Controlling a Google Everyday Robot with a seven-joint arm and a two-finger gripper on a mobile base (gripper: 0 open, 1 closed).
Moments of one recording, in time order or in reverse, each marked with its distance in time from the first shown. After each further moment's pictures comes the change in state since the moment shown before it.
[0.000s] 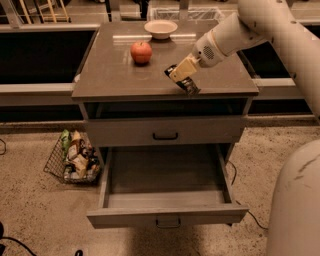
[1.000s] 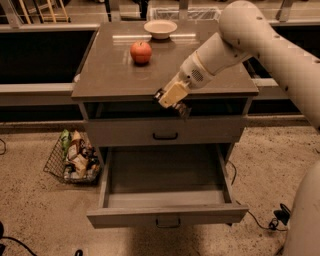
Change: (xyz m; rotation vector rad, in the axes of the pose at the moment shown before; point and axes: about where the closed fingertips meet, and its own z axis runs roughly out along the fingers) arm 0.030 0.065 0.039 -0.145 0.089 -0.161
